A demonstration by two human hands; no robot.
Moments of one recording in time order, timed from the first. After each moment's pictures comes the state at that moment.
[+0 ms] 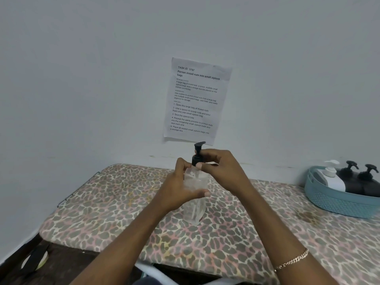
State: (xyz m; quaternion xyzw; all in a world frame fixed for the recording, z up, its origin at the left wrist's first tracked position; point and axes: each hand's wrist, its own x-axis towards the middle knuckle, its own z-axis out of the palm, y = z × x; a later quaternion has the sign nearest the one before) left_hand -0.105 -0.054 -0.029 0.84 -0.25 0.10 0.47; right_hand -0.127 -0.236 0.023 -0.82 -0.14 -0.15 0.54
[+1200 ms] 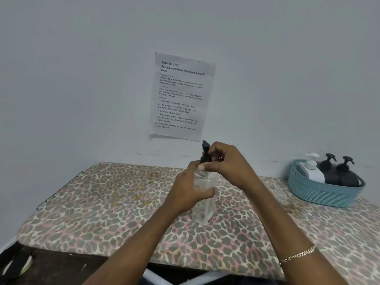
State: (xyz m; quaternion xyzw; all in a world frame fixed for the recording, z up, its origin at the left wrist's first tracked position) left_hand -0.112 -0.115 -0.044 0.83 -0.27 0.08 0.49; right_hand -0.140 -0.285 0.027 -0.82 -0.12 -0.15 0.53
